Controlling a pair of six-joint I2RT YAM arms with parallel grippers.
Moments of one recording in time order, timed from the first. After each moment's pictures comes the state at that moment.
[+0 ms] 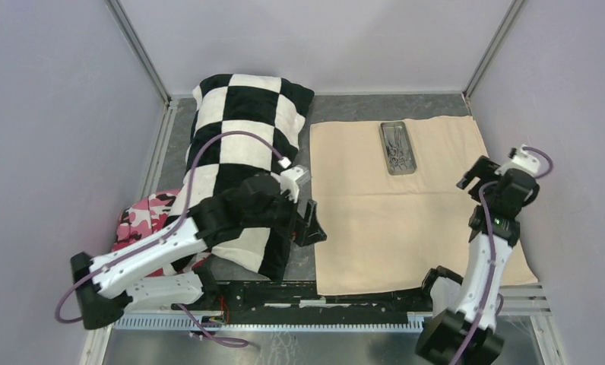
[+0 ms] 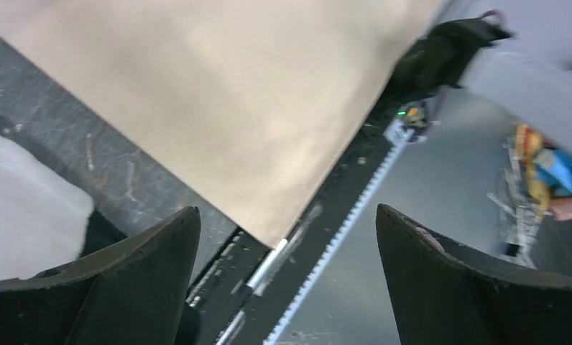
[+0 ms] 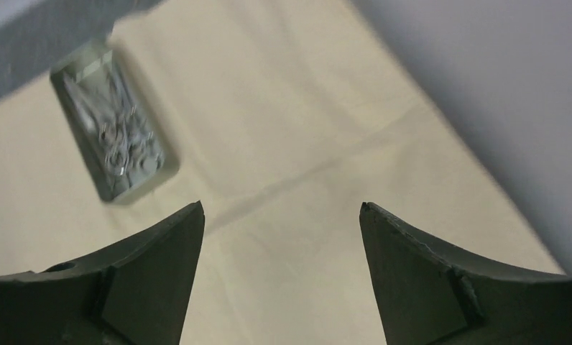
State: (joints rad) left arm -1.01 0.96 0.96 -0.52 0.21 -0.54; right arm -0.56 0.70 0.67 -0.31 -0.08 0.15
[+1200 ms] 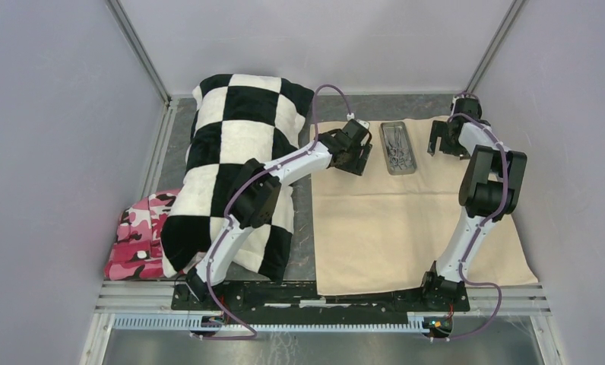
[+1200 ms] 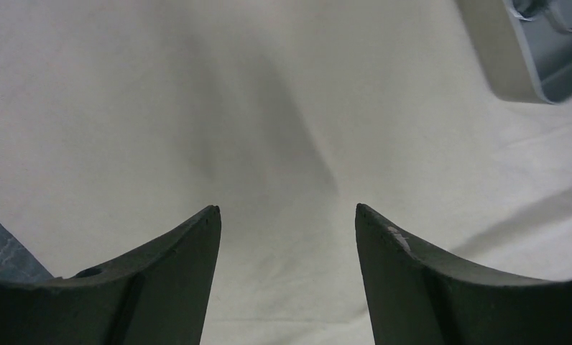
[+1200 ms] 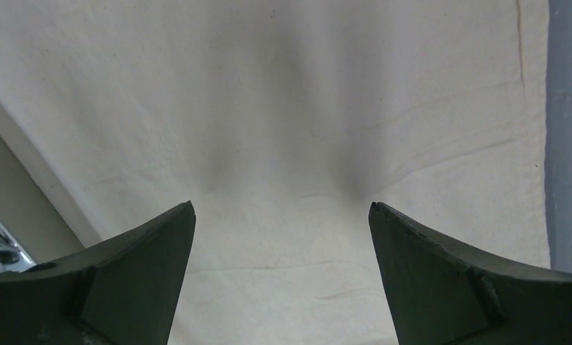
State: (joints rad) left arm -0.84 2.36 2.03 -0.57 -0.13 -0.34; right arm -0.24 2.02 1.49 -0.49 0.13 -0.02
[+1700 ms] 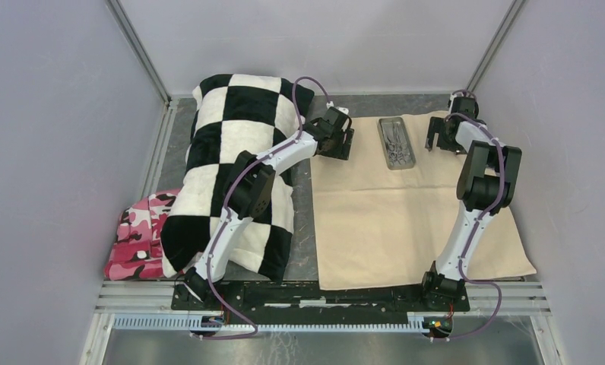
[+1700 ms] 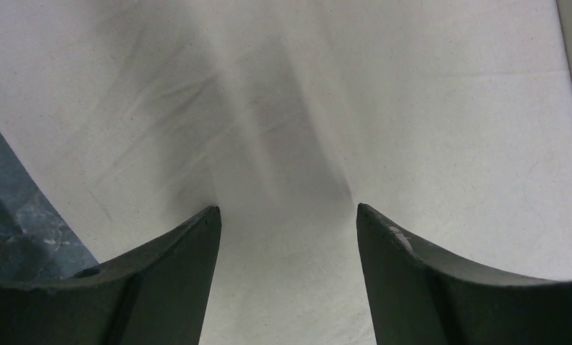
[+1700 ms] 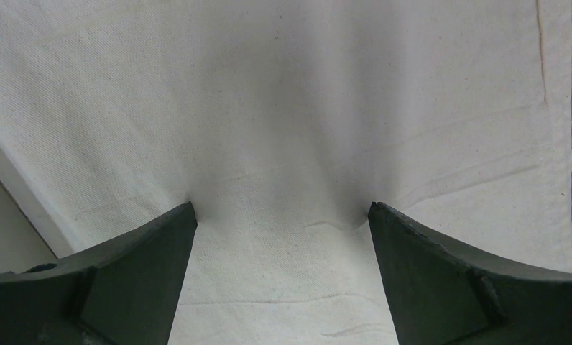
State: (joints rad) left arm -0.68 2.44 2.06 -0.52 -0.10 -0.34; right arm -0.24 2.13 1.55 -0.41 0.12 -0.02
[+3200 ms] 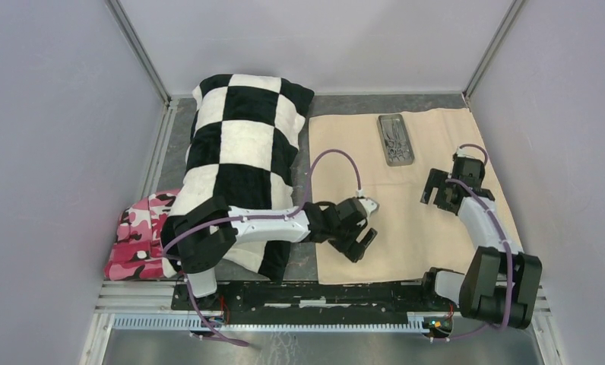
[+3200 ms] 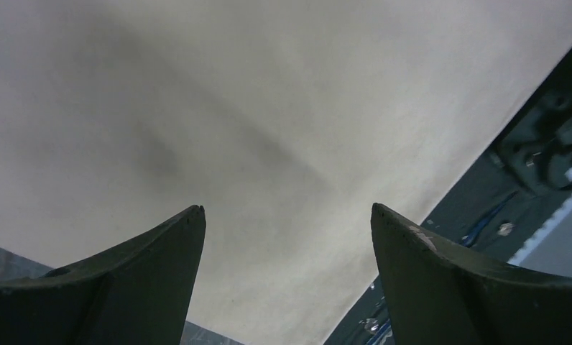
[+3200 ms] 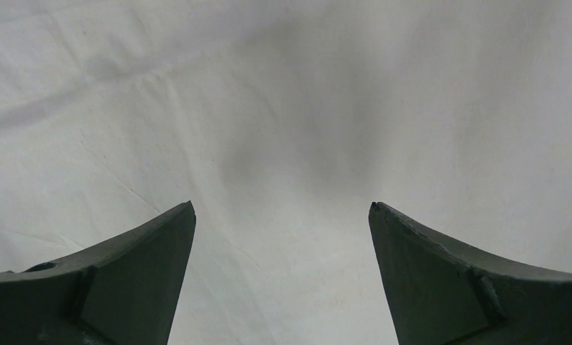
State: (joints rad) left arm -1.18 1.79 1.21 -0.34 0.03 -0.41; right arm -0.22 1.25 0.70 -0.43 0.08 0.11
